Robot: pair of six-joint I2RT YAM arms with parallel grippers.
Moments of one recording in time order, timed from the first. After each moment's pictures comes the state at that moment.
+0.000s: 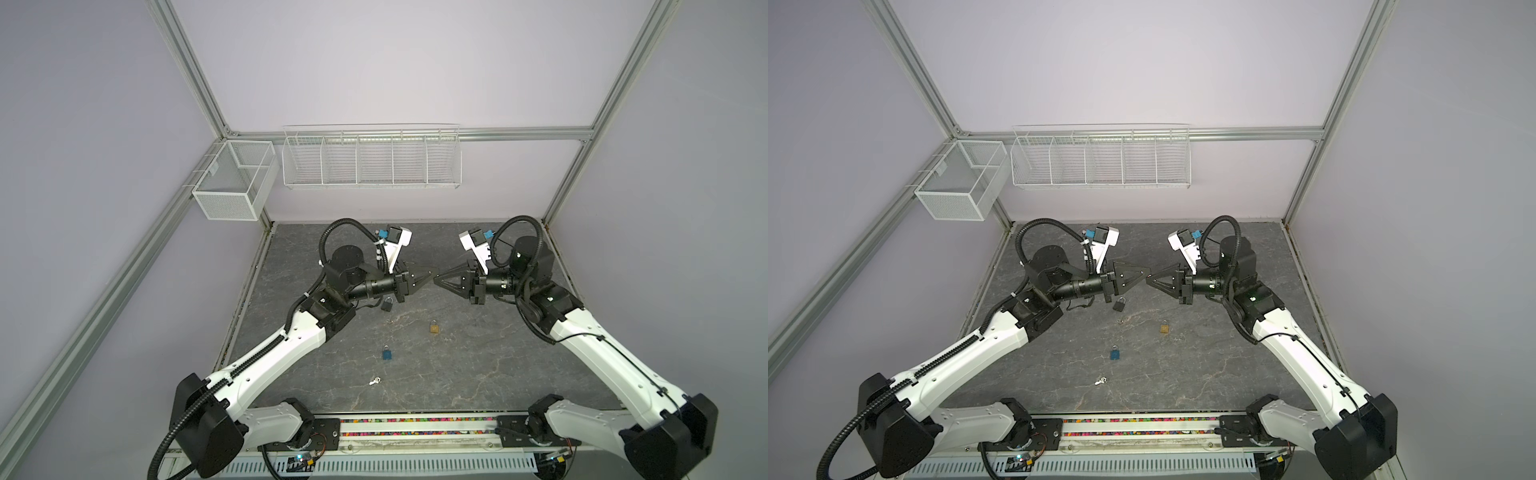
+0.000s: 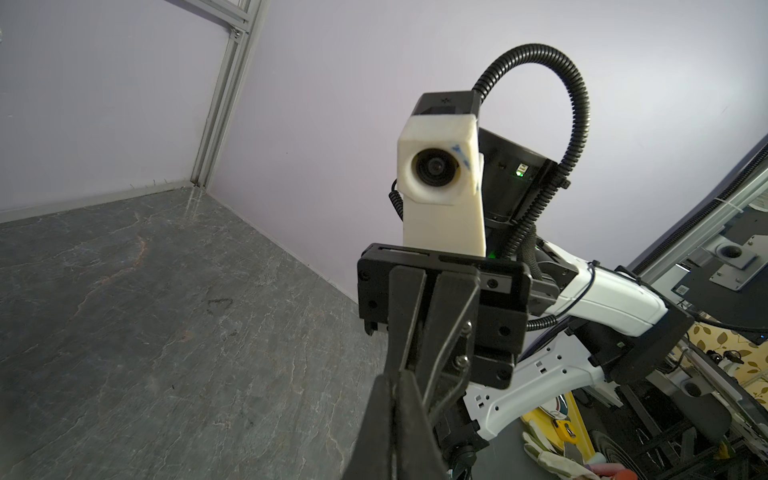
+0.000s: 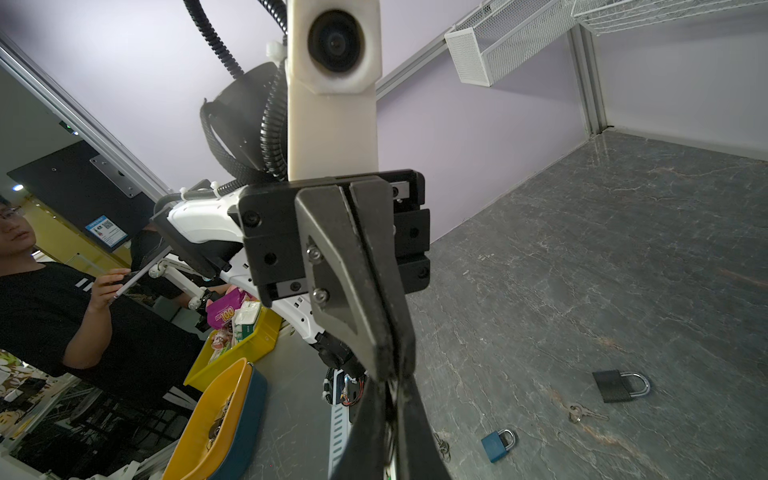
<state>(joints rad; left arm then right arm) -0.73 1.24 1.04 0.23 0.70 -0.54 0.47 1.16 1.04 -0.06 -1.02 0.41</state>
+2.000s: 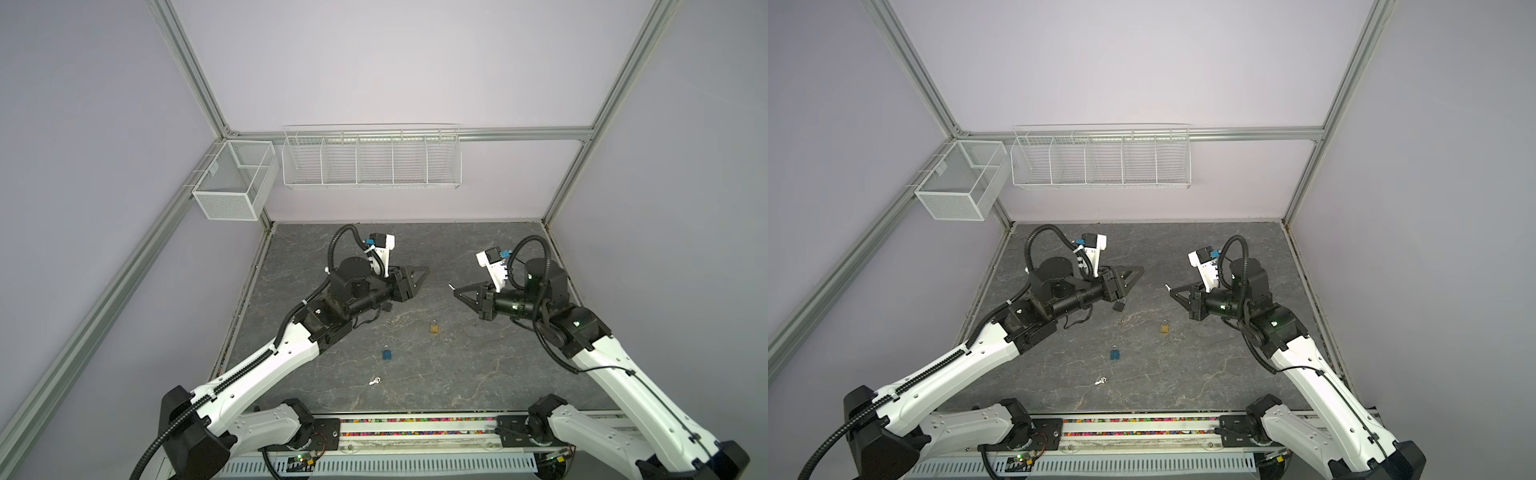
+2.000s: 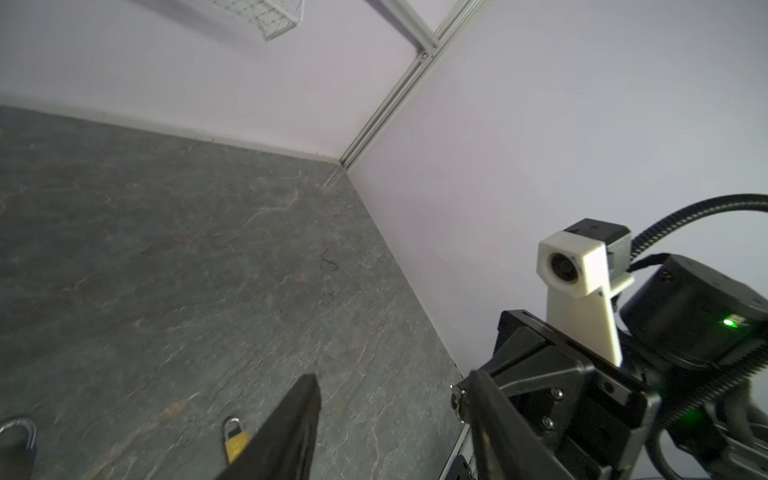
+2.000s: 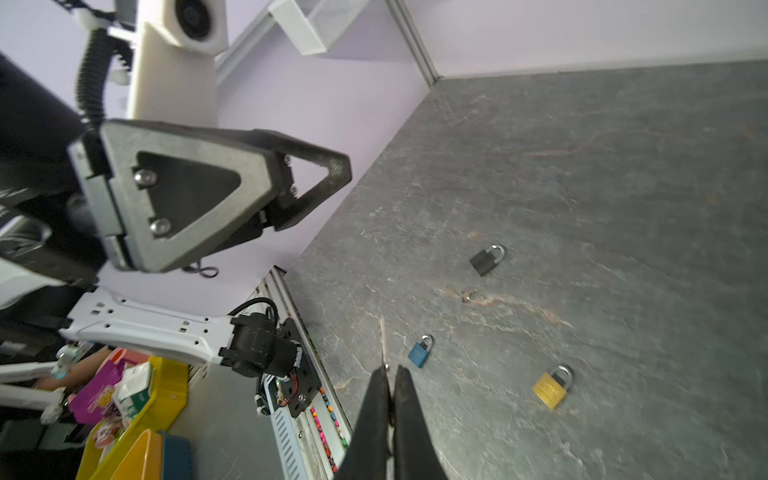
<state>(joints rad) -0.85 1.18 1.02 -0.09 0.14 -0.72 0.47 0.95 0.94 -0.49 -0.57 0.38</state>
